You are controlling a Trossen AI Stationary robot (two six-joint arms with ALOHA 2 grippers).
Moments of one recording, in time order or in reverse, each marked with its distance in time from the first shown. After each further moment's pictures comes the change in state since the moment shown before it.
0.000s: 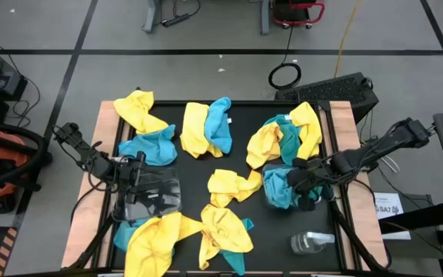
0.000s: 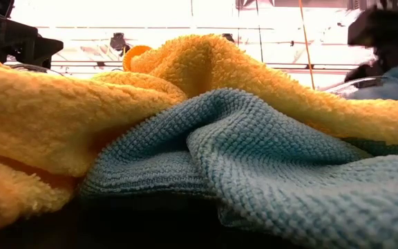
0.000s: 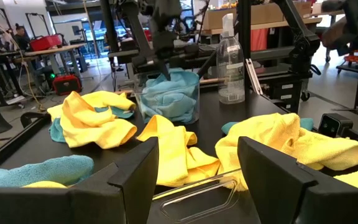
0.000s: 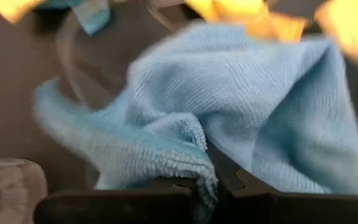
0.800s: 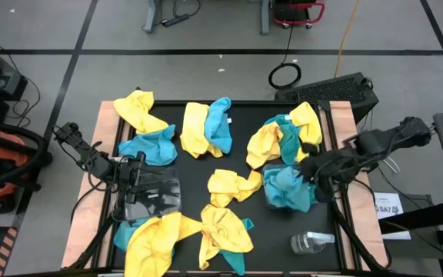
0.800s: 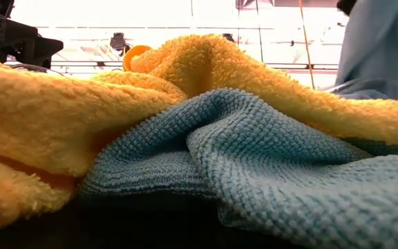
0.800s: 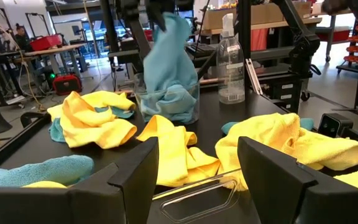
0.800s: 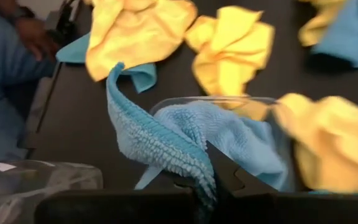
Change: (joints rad) left arm 0.000 0.000 0.000 0.000 0.000 0.000; right arm 0.009 -0.006 0.484 -0.346 -0.016 -0.137
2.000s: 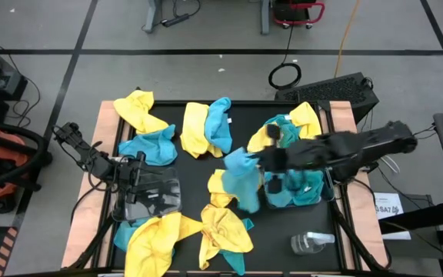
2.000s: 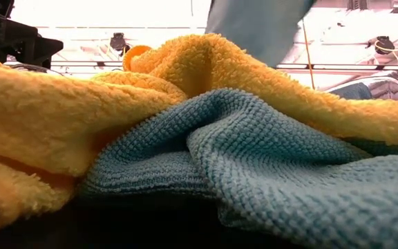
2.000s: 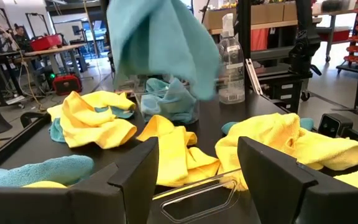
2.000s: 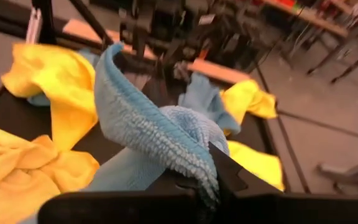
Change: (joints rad) left arm 0.000 0.000 0.000 0.000 0.000 0.000; right arm -0.103 0.338 0.326 0.449 0.329 -0.423
